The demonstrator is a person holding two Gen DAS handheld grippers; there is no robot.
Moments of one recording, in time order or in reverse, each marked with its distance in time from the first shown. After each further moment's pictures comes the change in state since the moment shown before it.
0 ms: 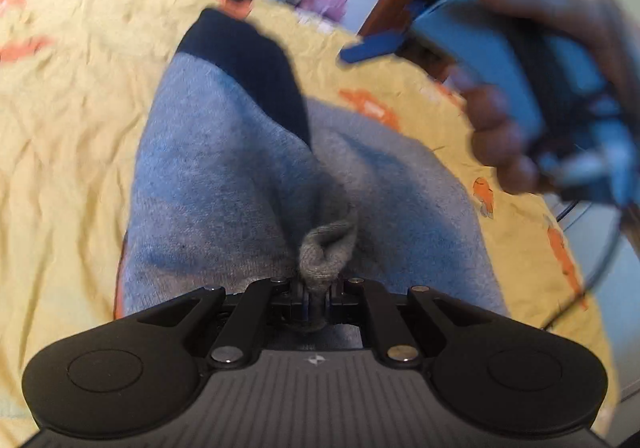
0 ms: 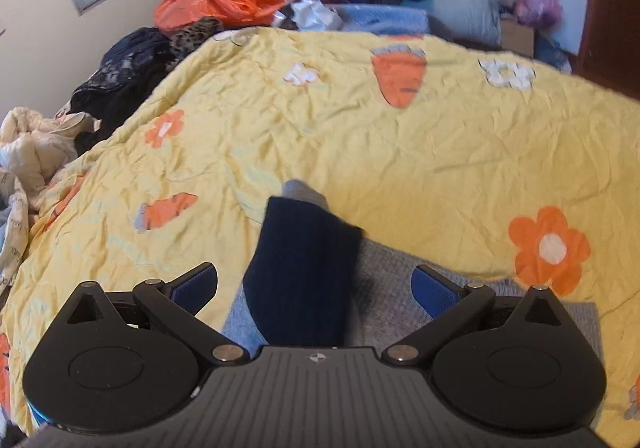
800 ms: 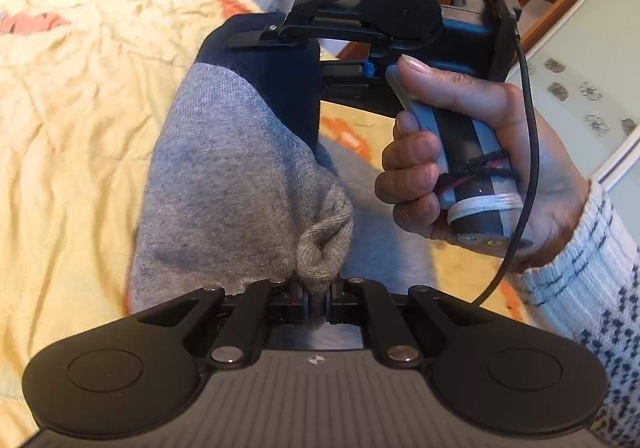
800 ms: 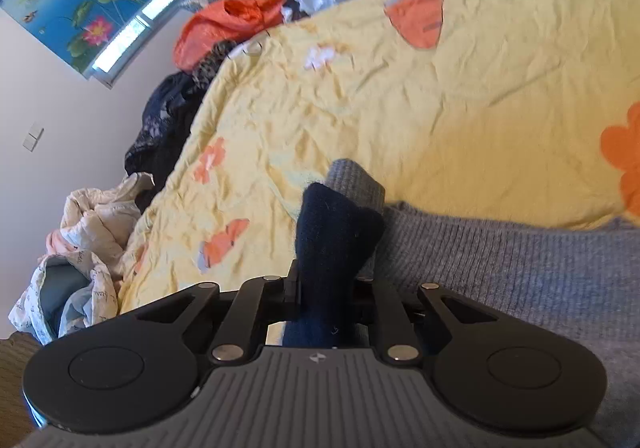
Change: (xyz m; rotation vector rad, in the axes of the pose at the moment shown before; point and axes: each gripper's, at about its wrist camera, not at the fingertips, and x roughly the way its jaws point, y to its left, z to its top) left arm -0.033 0.031 0.007 -0.167 -0.031 -0.181; right arm 0.023 -0.025 0.001 0.264 -0.023 0.311
